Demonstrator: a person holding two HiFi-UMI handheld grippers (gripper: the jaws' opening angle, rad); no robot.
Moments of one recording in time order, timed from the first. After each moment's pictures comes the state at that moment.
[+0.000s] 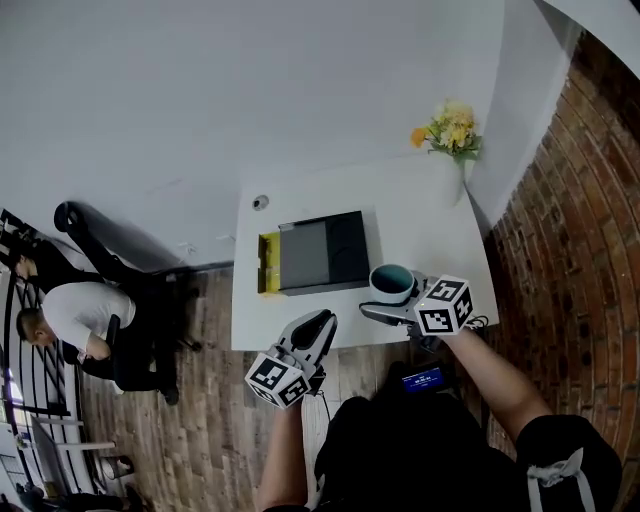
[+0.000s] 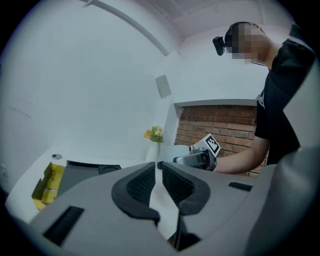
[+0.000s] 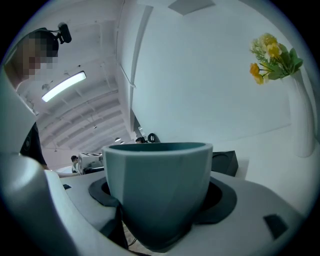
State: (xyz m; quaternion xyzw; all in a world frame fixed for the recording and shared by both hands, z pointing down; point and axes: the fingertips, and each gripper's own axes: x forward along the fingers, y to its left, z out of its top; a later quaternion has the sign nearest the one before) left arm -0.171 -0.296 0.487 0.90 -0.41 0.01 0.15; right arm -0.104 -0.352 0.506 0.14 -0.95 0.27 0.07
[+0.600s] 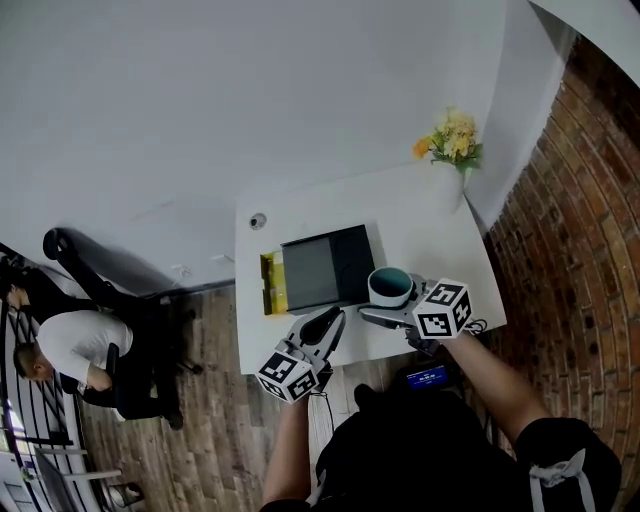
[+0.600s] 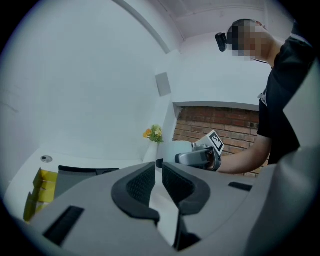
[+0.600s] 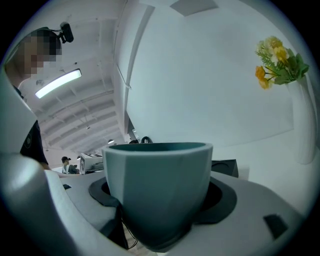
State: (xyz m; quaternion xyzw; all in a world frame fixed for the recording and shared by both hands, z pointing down) left arm -0.191 -0.341 0.491 0.92 -0.36 0.01 0.16; right arm -0.139 -0.378 0.496 0.18 -0.95 0.26 0.06
